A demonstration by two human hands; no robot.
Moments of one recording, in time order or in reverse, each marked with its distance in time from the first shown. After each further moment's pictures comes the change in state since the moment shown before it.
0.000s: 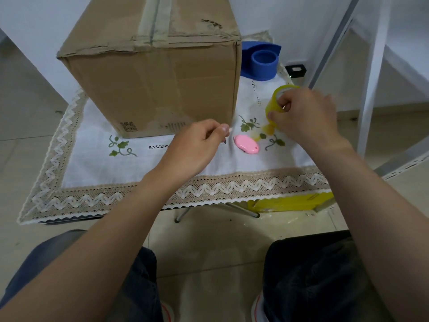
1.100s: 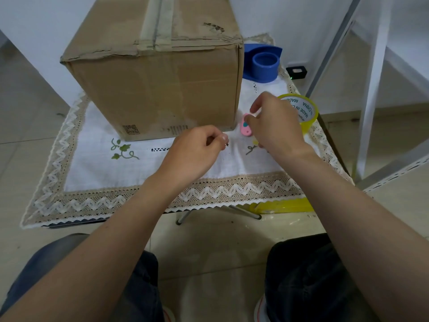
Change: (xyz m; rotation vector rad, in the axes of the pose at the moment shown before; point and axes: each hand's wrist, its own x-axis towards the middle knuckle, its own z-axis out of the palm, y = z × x) left_hand -0.001 -0.004 -0.002 0.063 -0.016 -0.064; right_hand -0.006 -0.049 0.029 0.237 -0.112 0.089
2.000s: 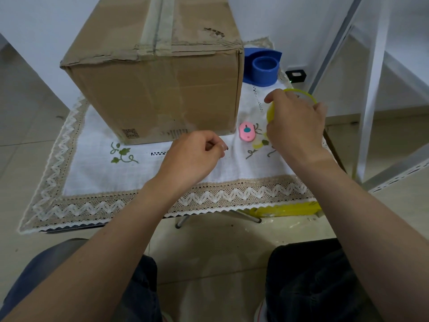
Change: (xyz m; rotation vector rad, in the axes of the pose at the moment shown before) left_hand 0.003 -0.001 0.000 0.030 0.018 -0.031; right_hand 0.000 0.022 -0.014 -0.419 0.178 -0.096
